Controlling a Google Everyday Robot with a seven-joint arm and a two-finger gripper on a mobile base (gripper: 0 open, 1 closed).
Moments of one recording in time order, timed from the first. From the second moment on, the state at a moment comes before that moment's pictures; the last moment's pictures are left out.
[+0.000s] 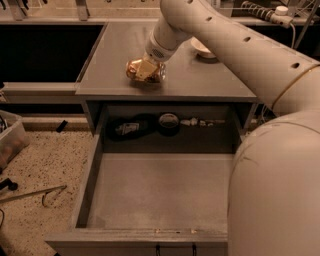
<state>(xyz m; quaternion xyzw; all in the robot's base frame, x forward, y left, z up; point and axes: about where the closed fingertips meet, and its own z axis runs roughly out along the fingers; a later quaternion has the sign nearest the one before) 0.766 0.034 0.884 -0.58 0.74 0.01 0.35</state>
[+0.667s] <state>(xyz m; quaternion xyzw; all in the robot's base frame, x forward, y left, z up) 0.753 0.042 0.864 -0.59 0.73 0.05 0.34</state>
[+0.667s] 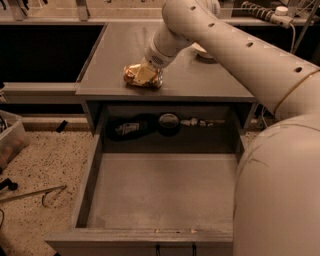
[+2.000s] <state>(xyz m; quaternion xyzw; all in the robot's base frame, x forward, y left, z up) 0.753 0.042 0.864 -0.59 0.73 0.05 0.34</state>
